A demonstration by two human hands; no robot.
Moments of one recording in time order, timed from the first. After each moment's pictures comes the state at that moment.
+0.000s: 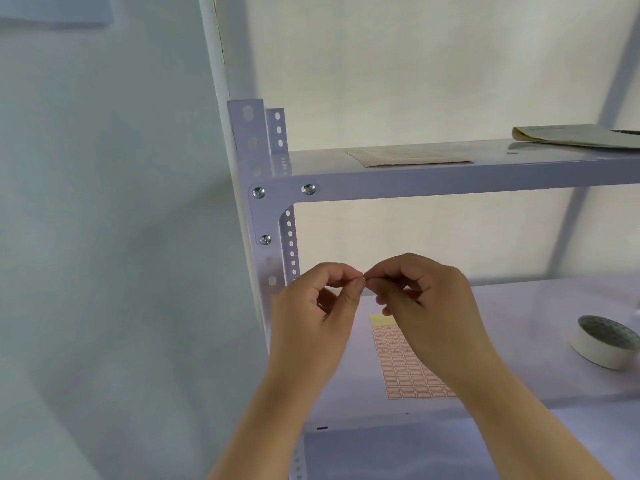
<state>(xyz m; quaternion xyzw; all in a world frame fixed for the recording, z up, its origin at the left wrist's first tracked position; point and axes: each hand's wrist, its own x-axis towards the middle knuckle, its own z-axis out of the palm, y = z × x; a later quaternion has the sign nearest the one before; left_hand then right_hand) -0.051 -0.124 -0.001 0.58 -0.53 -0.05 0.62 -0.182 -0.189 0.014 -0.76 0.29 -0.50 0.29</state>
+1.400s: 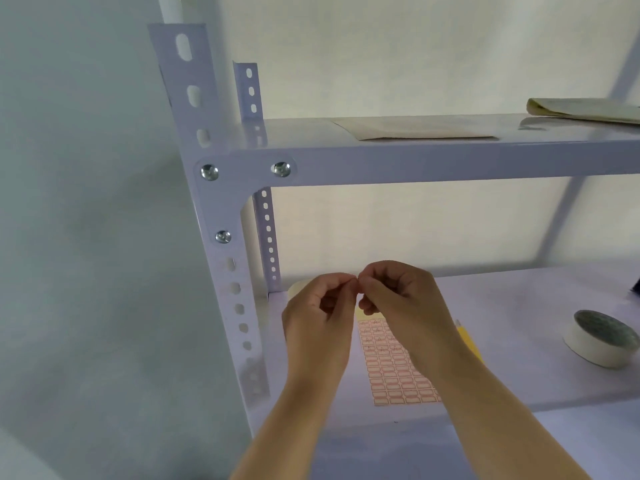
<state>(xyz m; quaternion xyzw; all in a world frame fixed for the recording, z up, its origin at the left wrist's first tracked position) -0.059 -0.201 -0.052 0.60 -0.41 -0.14 0.67 -0.160 -0.256 -0.025 -0.67 0.34 -0.44 0.48</state>
